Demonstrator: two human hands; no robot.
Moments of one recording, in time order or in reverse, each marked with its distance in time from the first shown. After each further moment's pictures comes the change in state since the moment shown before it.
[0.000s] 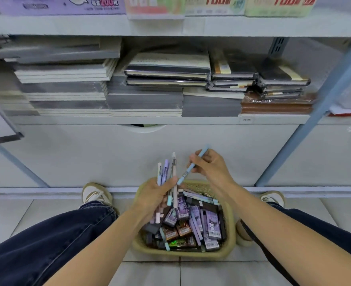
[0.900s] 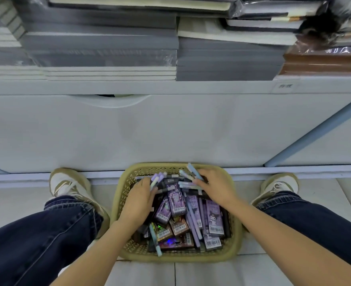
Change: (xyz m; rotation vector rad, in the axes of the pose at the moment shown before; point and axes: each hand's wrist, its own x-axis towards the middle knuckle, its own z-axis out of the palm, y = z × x) left_hand 0.089 -0.123 -0.021 0.980 0.069 0.195; right_hand 0.049 0.138 -0.082 -1.279 -0.212 -0.019
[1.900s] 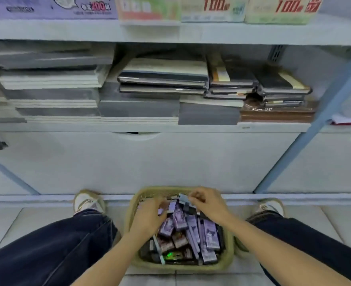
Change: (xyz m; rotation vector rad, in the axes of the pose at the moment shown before) left_hand -0.047 0.059 -0.058 0.001 -0.018 0.060; right_hand -0.054 -0.063 -0.051 0.317 0.037 -0.039
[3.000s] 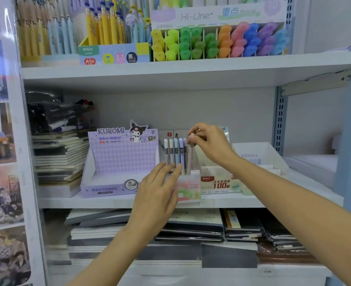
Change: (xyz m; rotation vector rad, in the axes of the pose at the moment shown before) left_hand 0.031 0.179 -0.337 0.417 0.832 0.594; right_hand 0.104 -0.390 -0.274 -0.083 0.581 -0.784
